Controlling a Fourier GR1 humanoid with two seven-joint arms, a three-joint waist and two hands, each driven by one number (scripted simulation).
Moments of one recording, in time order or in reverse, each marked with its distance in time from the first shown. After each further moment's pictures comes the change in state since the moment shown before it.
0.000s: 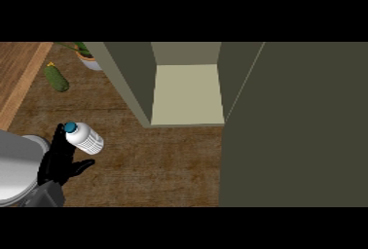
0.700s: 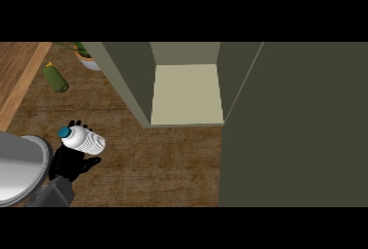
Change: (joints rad) left arm -0.049 -0.030 0.023 0.057 0.035 -0.105 0.044; right arm -0.015 0.004 0.013 0.031 0.003 -0.006 -0.008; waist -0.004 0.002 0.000
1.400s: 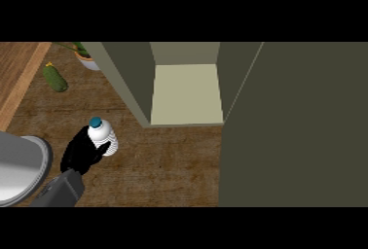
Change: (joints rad) left arm -0.035 -0.044 -0.028 -0.017 -0.019 -0.027 0.004; right arm -0.016 -0.011 -0.010 -0.010 -0.018 -0.010 0.024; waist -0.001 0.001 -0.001
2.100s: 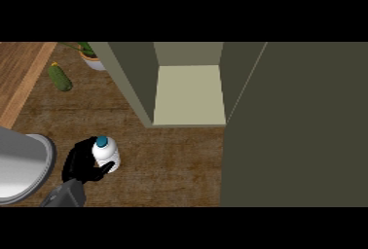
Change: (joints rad) left arm 0.090 -0.035 -0.055 -0.093 -0.027 0.016 -0.077; right arm 0.014 -0.003 0.003 0.009 0.003 -0.006 -0.013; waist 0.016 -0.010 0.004
